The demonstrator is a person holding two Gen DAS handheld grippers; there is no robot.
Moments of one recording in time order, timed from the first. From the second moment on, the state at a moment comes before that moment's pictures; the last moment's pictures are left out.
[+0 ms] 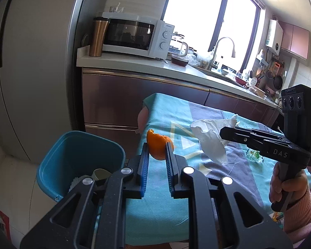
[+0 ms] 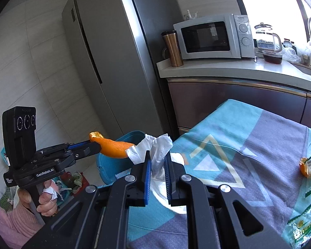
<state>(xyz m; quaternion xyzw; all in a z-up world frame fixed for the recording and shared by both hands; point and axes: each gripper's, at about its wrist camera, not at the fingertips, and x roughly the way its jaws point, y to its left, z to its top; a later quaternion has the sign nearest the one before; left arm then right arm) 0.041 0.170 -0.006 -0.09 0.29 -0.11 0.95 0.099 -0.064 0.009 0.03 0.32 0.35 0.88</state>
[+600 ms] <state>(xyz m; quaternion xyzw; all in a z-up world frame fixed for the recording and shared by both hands) 0.042 0.247 -0.028 -0.12 0.30 -0.03 0.94 0.132 0.035 0.008 0.01 0.33 0.42 0.84</state>
